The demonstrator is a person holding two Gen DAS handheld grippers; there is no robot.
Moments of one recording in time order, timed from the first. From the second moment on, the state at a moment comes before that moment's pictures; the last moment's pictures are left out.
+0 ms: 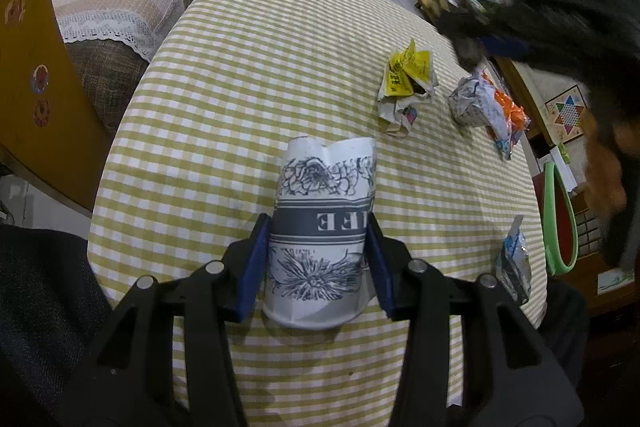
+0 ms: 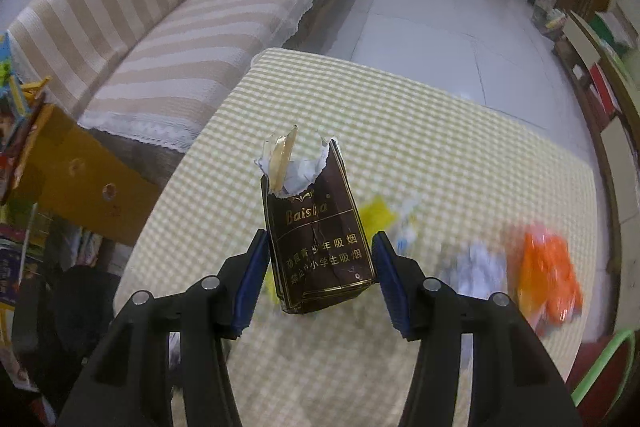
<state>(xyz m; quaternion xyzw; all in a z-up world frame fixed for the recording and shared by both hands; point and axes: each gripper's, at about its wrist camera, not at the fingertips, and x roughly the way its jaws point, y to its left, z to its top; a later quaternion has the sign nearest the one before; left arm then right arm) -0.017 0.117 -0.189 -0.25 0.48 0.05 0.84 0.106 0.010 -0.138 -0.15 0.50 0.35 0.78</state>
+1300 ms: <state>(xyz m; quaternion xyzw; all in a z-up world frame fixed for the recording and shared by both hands) -0.017 0.112 -0.186 -0.22 0.49 0.07 0.84 0.040 -0.088 -0.193 -0.10 0.57 0.26 0.77</state>
